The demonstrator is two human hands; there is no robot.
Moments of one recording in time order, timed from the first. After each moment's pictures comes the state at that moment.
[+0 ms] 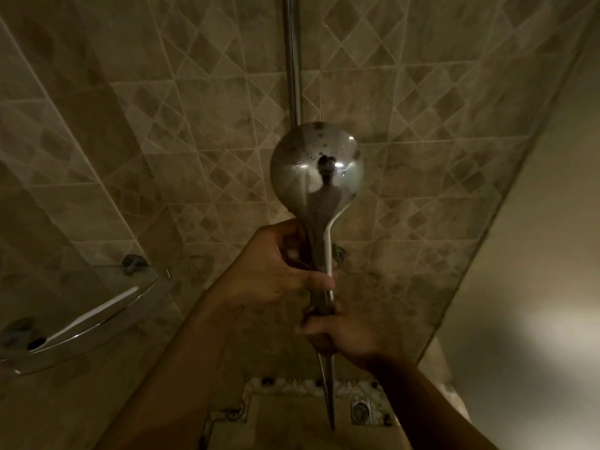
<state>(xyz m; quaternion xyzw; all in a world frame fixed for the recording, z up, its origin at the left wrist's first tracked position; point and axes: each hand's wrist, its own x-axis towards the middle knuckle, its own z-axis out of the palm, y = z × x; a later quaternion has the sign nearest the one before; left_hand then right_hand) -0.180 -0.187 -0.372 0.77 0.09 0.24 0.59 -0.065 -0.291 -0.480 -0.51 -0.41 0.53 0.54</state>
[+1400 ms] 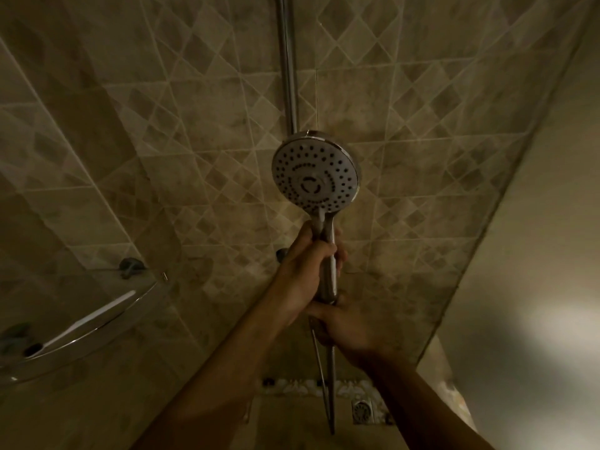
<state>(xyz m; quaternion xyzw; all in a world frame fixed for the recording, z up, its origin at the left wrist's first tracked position) -0.127 -0.204 -0.410 0.64 0.18 0.29 0.69 -0.064 -0.279 -0.491 -0.57 -0.32 0.44 0.62</state>
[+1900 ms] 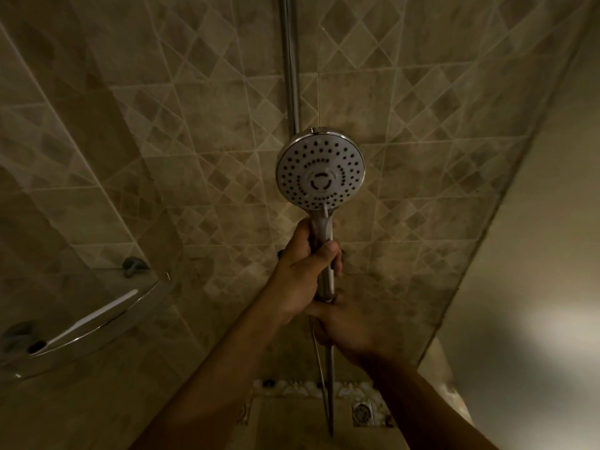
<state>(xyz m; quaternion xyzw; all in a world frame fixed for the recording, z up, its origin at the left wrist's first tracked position) -0.134 -0.203 -0.409 0.70 0.12 0.32 0.63 -0.067 -0.278 -0.483 -0.55 -0.33 0.46 0.61</state>
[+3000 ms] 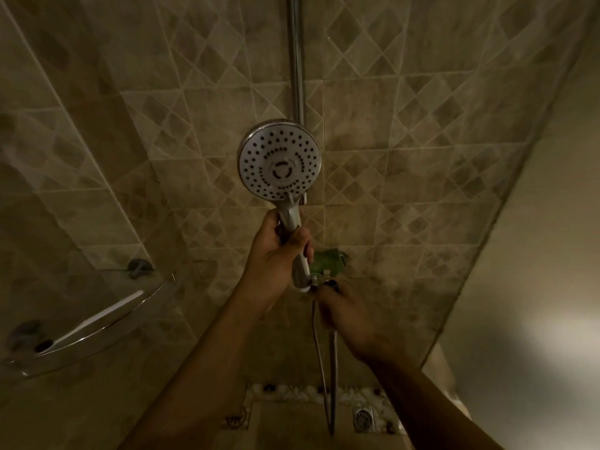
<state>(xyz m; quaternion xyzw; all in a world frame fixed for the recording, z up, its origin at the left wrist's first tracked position) -0.153 -0.167 -0.405 0.63 0.10 0.41 0.65 -0.063 -0.274 -0.477 -0.64 -0.33 0.36 0.59</state>
